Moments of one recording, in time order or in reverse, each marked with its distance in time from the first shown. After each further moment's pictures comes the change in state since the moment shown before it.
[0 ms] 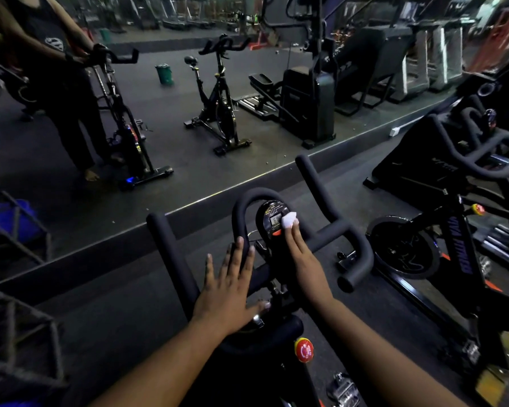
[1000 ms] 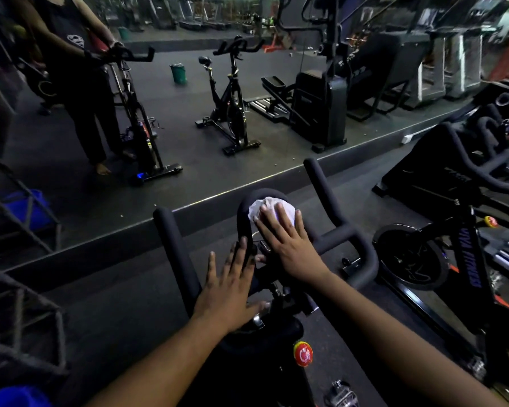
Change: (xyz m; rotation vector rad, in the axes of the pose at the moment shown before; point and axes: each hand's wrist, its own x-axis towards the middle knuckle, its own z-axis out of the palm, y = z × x) left_hand 0.000 0.006 -0.011 0.054 -0.126 -0.040; right_hand 0.050 -0.002 0.005 -0.499 0.039 -0.520
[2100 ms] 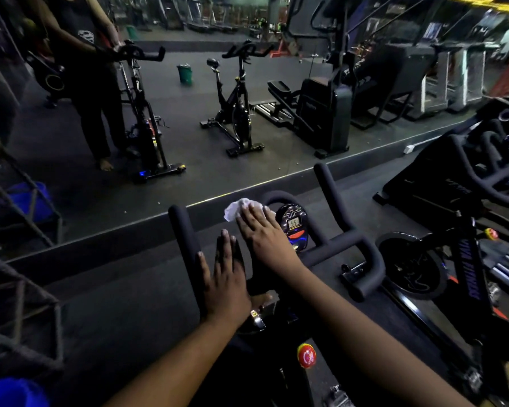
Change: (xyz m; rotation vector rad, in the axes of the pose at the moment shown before) left_hand -0.005 -0.004 0.002 -0.114 0.224 -0.346; right_hand 0.062 -0.058 -0.001 0.045 -0.121 0.010
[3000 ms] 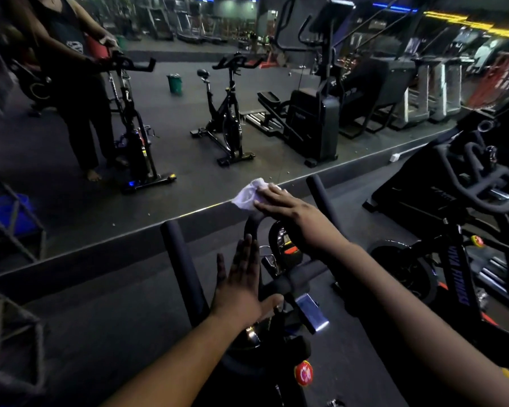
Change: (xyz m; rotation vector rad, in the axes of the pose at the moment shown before) left_hand 0.034 0.009 0.011 -0.123 -0.002 0.292; right_hand 0.008 0.072 -0.101 0.300 -0.043 -0.064
